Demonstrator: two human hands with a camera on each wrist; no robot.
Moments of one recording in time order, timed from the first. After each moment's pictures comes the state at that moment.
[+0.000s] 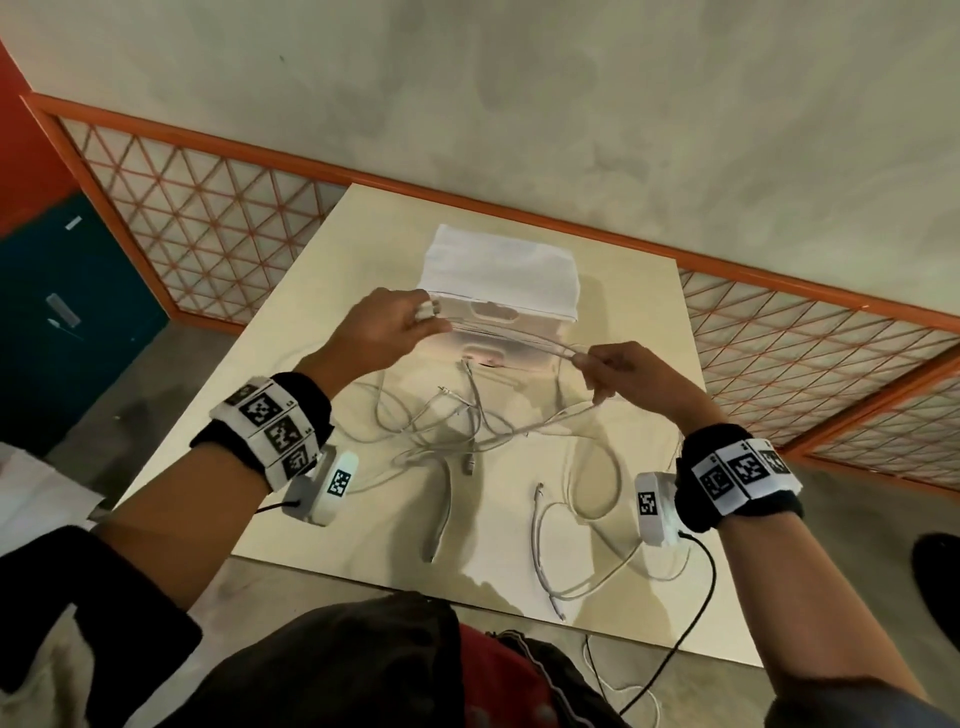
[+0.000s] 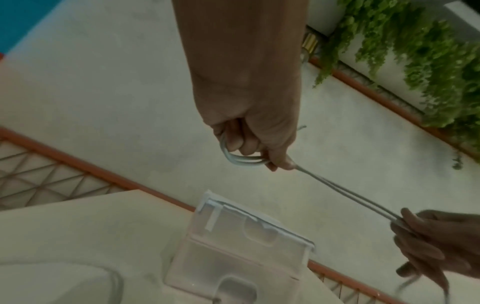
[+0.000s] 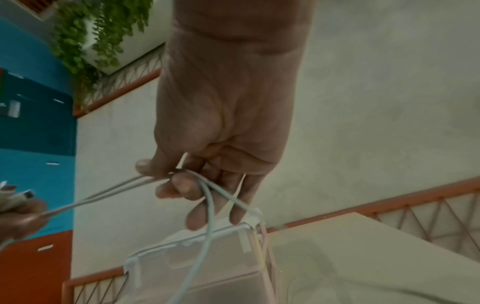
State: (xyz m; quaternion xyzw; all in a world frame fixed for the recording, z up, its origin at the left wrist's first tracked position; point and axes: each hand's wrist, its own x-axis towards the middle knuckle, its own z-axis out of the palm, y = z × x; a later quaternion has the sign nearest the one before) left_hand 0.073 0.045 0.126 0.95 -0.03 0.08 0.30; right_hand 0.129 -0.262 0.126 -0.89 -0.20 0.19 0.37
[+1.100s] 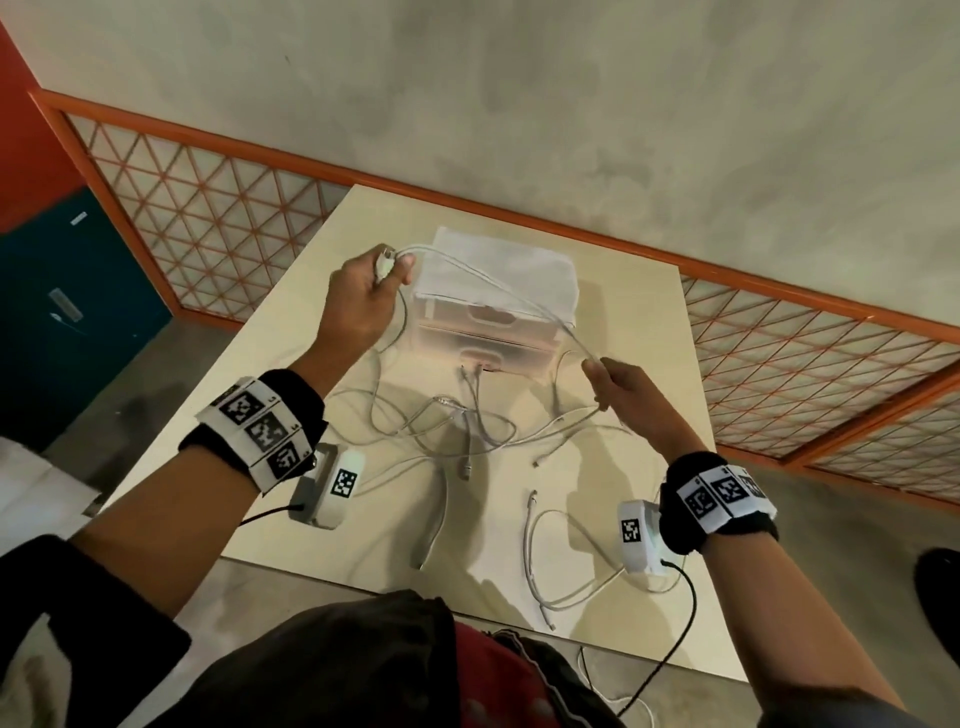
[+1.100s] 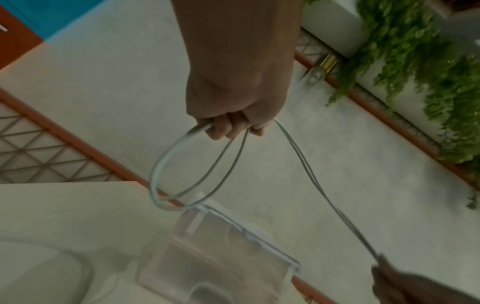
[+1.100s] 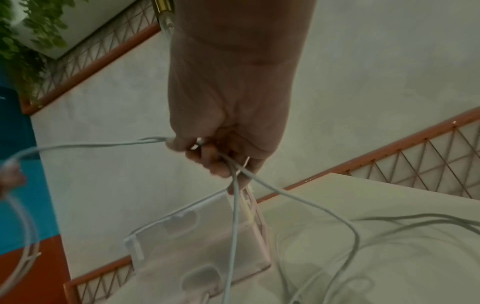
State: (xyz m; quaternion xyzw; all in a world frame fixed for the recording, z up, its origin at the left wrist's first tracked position) left_hand 0.090 0.052 0.121 0.85 0.06 0.26 0.46; right_hand 0.128 -0.271 0.093 -0.89 -0.16 0.10 0.43
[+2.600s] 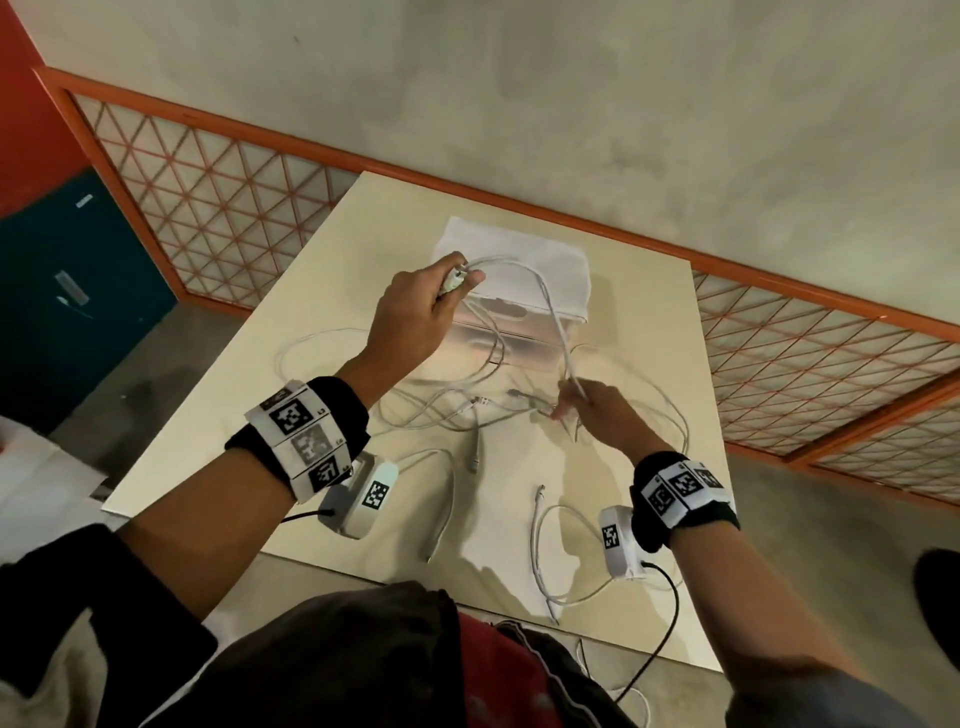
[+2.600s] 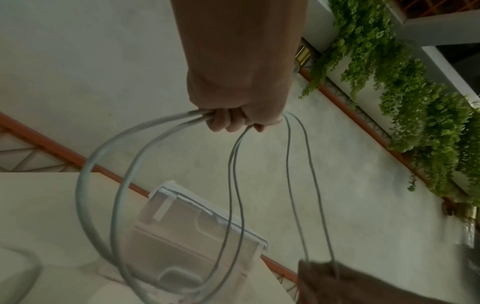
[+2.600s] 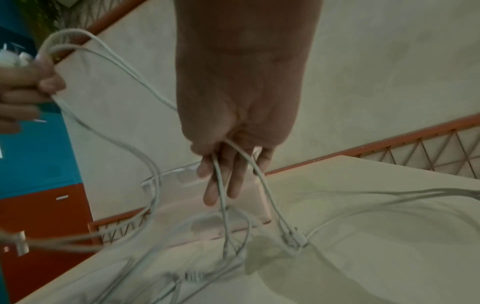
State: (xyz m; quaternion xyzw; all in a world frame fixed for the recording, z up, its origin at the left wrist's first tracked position) left_hand 0.077 0.010 0.131 0.88 0.00 0.23 0.42; right_hand 0.129 -0.244 0.055 -0.92 -0.16 0.17 0.30
